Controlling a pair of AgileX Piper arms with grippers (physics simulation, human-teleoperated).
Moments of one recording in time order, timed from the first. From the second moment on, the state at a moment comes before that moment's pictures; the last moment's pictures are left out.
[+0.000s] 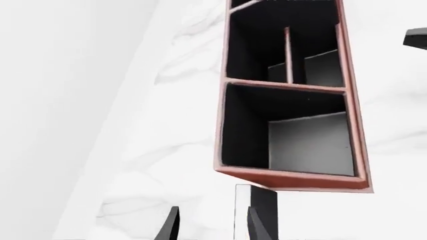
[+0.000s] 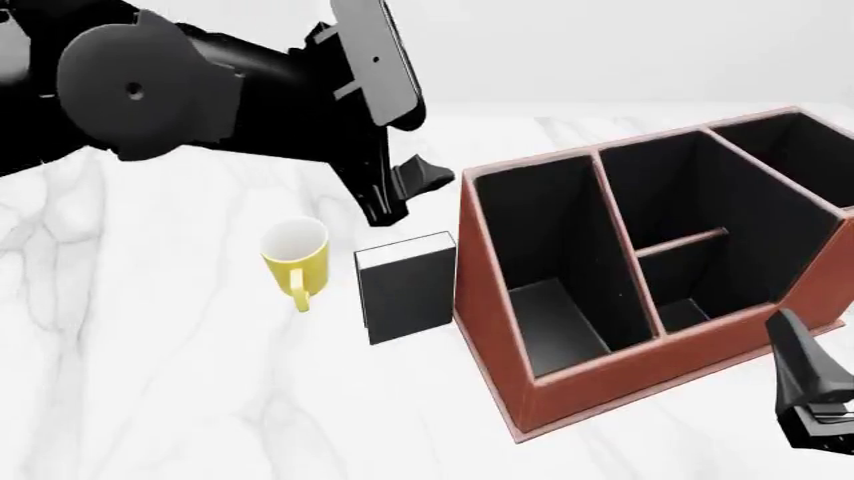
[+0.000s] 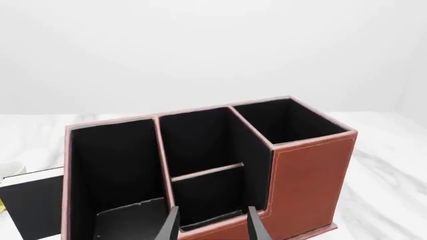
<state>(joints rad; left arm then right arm) -0.77 1.39 -1.26 0.49 0.68 0.01 0.05 0.00 -0.04 0.01</state>
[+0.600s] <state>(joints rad) -0.78 1.50 -1.07 0.30 0.67 0.01 0.05 0.00 -0.04 0.02</state>
